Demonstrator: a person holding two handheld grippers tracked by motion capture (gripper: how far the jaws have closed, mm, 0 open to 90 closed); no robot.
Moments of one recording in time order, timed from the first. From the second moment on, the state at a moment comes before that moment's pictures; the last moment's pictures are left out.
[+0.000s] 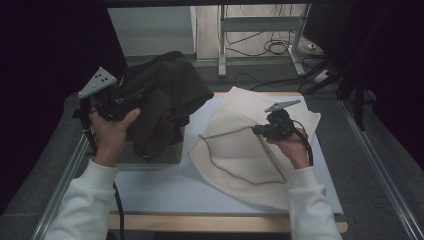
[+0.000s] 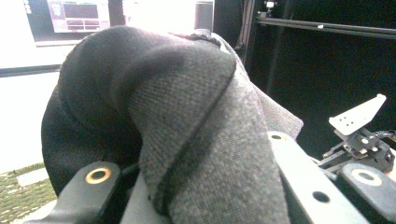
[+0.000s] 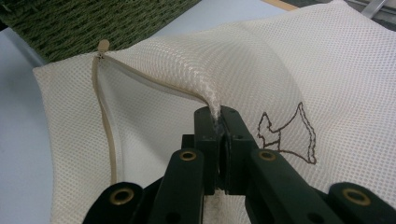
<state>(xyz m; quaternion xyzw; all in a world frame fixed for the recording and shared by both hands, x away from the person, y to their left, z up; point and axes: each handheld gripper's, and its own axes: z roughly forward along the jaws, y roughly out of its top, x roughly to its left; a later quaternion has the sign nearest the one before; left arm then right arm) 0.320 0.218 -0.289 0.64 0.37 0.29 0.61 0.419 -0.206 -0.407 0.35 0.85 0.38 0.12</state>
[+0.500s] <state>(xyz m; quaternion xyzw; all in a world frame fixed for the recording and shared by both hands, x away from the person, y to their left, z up) 0.306 0.204 -0.286 0.66 0.34 0.27 0.62 0.420 -0.206 -0.409 0.35 0.85 0.38 0.12</state>
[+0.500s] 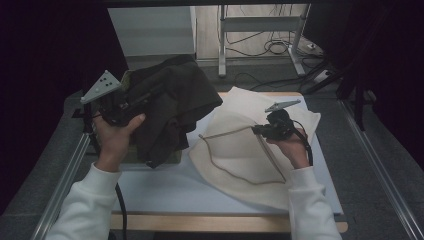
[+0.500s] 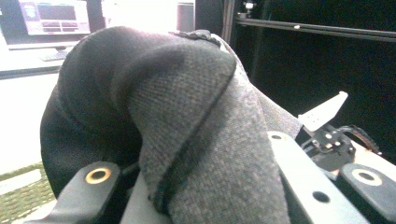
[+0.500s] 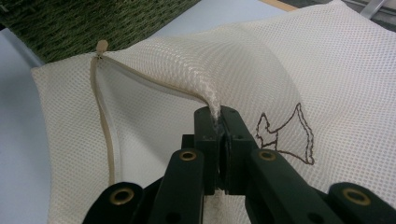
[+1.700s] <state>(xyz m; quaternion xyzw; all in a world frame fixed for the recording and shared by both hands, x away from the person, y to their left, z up) 0.286 0.168 -0.298 0.68 0.29 0.20 0.64 0.424 -0.209 -0.412 0.35 0.84 0.39 0.12</state>
